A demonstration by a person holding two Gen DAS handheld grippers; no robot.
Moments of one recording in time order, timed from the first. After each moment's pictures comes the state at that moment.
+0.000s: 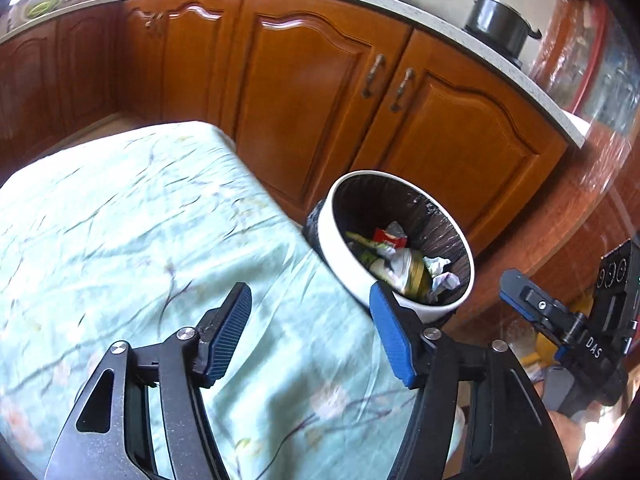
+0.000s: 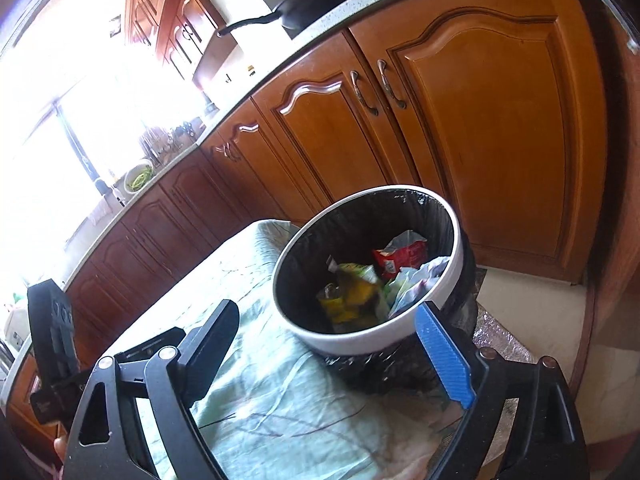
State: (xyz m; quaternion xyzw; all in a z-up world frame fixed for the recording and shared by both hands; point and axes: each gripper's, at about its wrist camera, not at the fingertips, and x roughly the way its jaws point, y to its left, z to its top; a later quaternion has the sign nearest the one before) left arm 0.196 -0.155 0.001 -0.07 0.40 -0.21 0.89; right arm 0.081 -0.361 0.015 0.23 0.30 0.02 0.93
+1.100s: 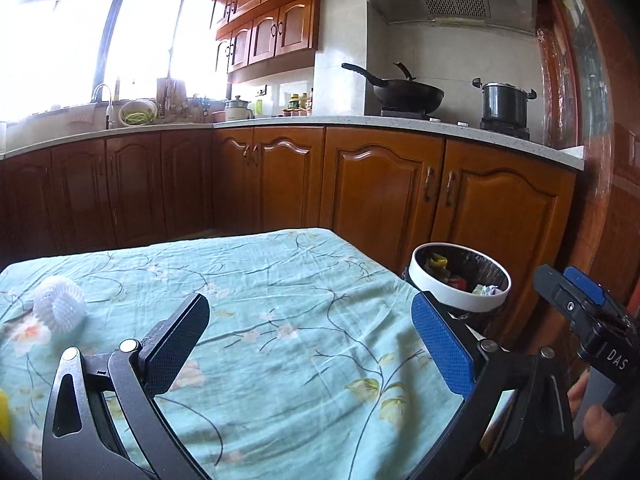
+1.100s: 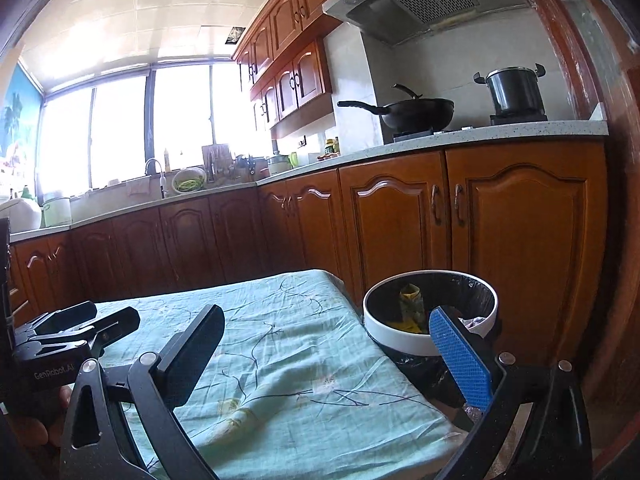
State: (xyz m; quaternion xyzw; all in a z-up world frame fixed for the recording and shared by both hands) left arm 0.027 -0.051 0.022 -0.02 0.17 -0.07 0.98; right arm -0.028 -0.230 0.036 0.04 0.12 0.04 0.99
